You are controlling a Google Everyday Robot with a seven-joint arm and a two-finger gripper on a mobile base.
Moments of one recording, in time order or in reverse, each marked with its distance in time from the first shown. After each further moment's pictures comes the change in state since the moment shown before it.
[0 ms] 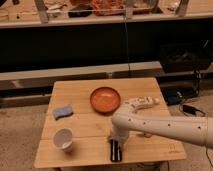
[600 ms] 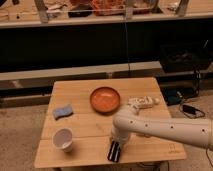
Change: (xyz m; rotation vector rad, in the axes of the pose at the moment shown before) arm -0.002 0.005 -0.009 0.017 0.013 0.002
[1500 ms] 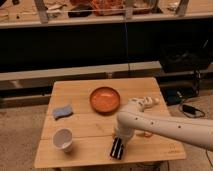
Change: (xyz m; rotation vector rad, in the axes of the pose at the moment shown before) arm 0.010 0.005 -0.030 0.025 0.016 0.017
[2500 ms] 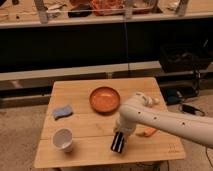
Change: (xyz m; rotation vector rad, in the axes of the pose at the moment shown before) arm 0.019 -0.014 -0.025 0.037 0.018 0.018
